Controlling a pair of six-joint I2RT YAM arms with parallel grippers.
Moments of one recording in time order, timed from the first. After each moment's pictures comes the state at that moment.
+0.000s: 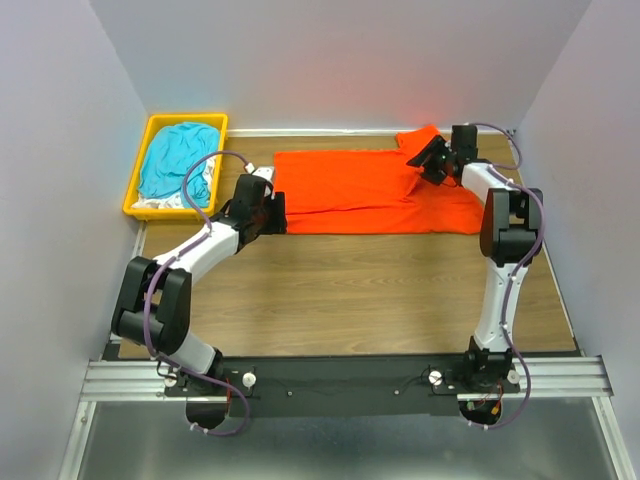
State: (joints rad) left arm -0.34 1.53 0.94 -0.13 0.01 -0.27; right arm 0.01 2.24 1.67 -0.12 -0.27 0.70
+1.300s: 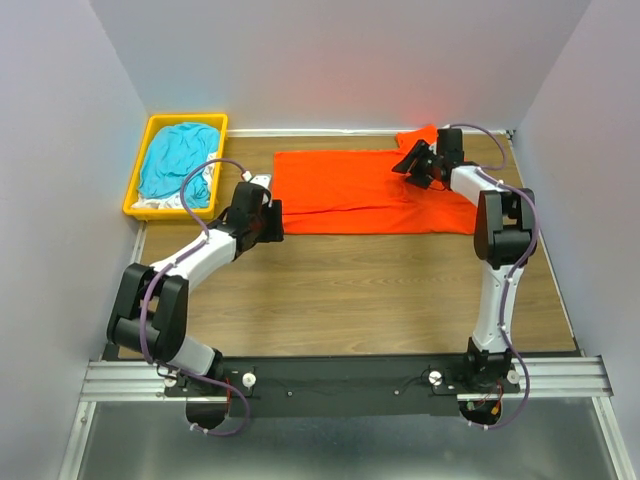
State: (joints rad) left arm -0.34 1.49 0.87 -0.14 0.00 -0.28; right arm 0.07 2.22 1.63 -0.11 -0.31 0.65
